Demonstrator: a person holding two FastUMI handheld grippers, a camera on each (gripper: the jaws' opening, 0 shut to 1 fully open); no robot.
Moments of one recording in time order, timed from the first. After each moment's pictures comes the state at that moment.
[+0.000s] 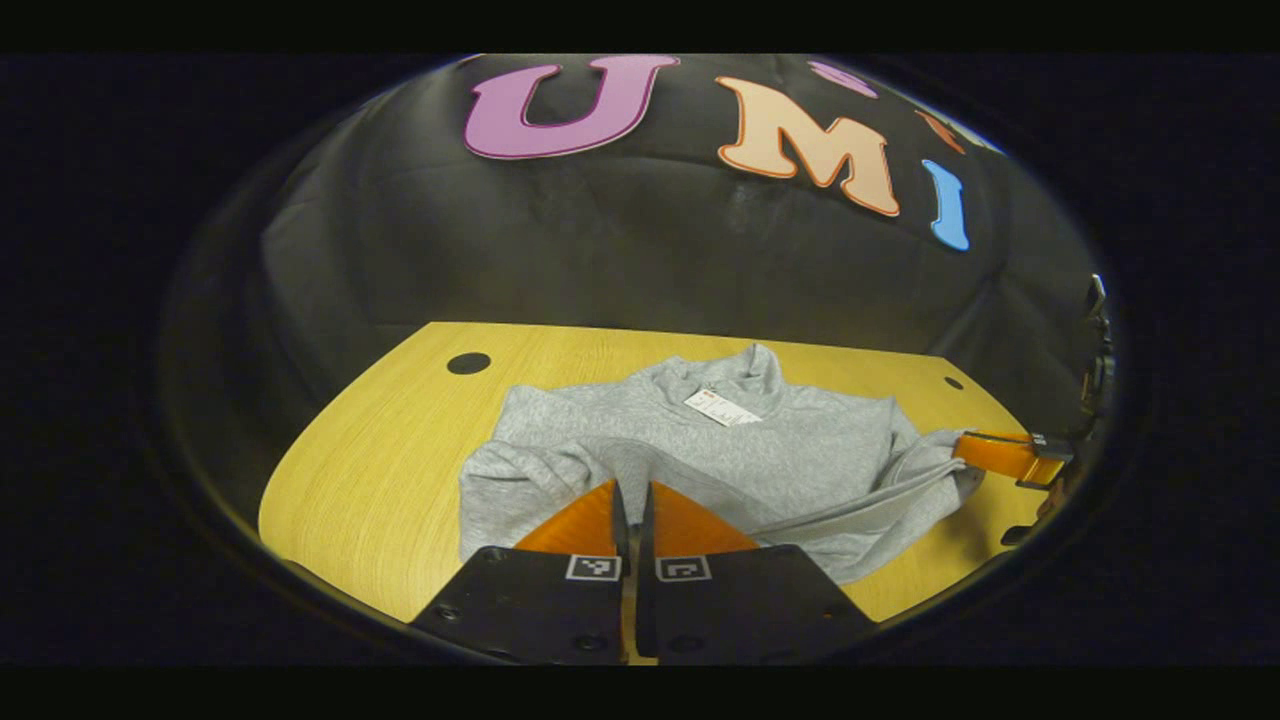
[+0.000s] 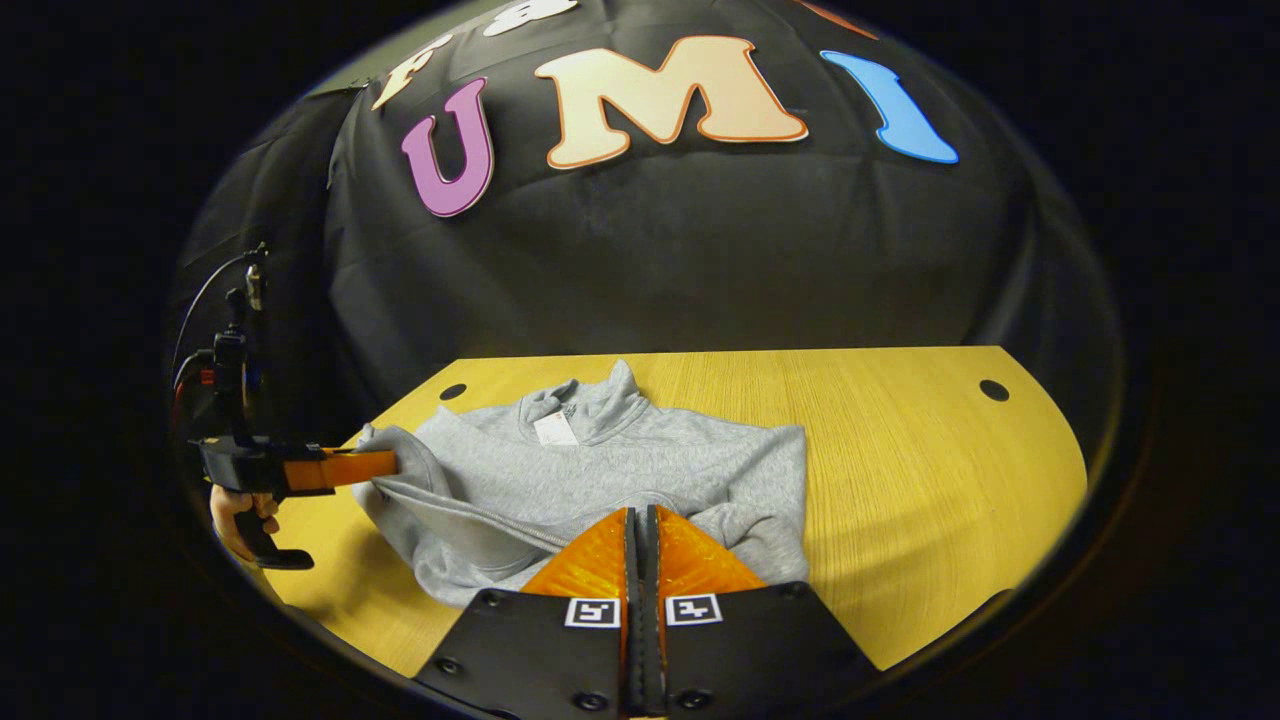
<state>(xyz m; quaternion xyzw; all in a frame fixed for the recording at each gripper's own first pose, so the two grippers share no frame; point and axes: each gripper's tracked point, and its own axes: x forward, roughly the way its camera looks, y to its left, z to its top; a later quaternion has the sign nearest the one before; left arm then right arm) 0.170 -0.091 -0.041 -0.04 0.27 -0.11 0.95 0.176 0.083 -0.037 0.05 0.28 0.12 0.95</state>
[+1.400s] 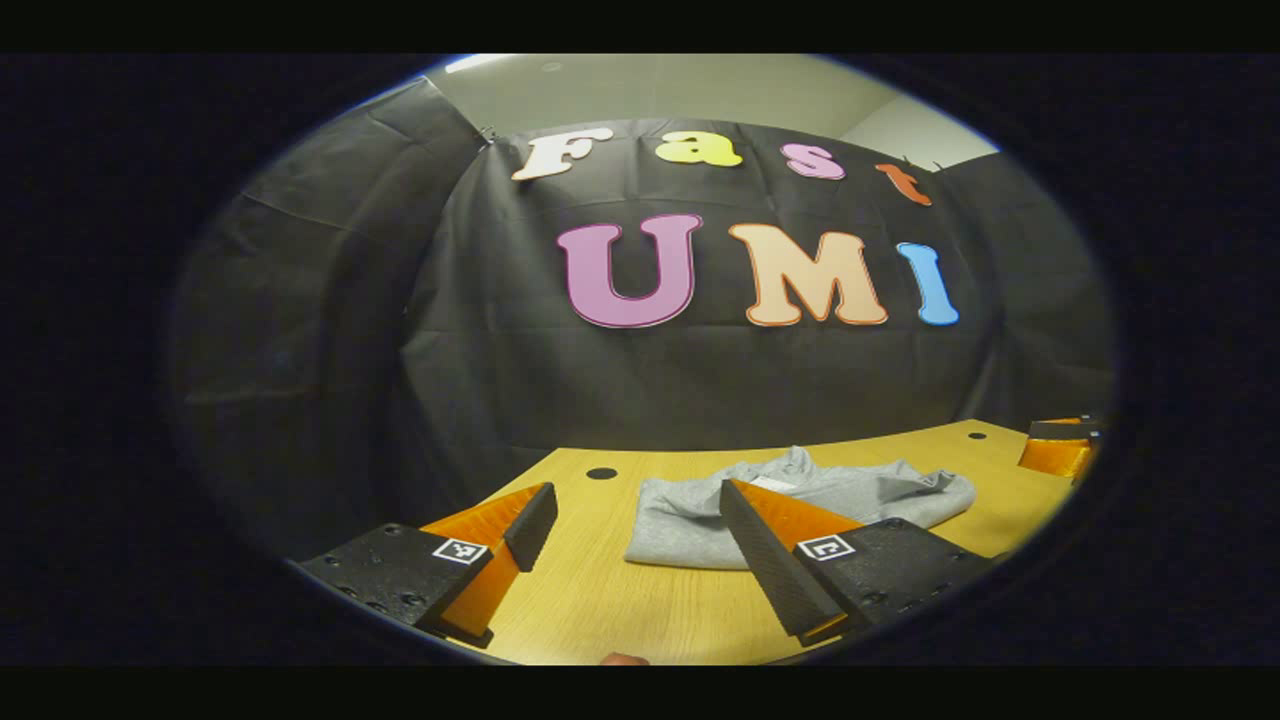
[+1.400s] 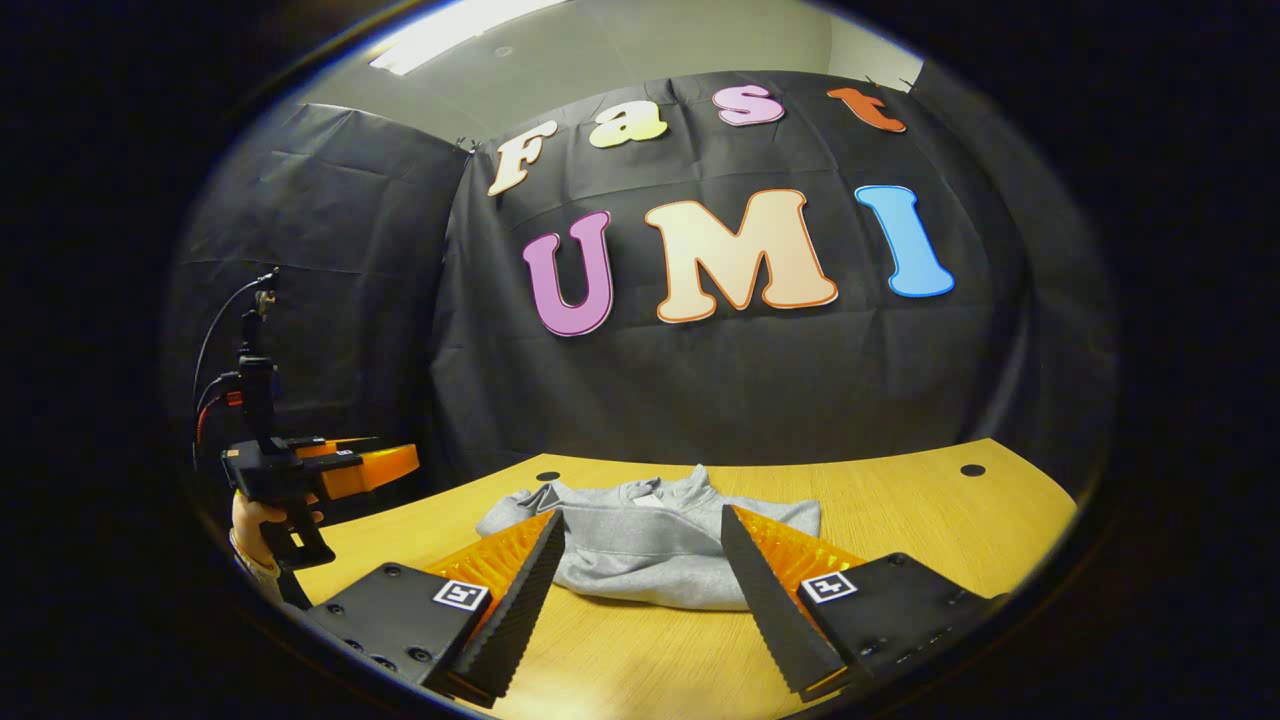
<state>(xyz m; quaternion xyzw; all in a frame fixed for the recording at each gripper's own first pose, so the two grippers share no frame) 0.021 0.001 0.079 0.00 0.01 0.00 1.00 0.020 0.112 0.074 0.04 0.06 0.19 0.98</state>
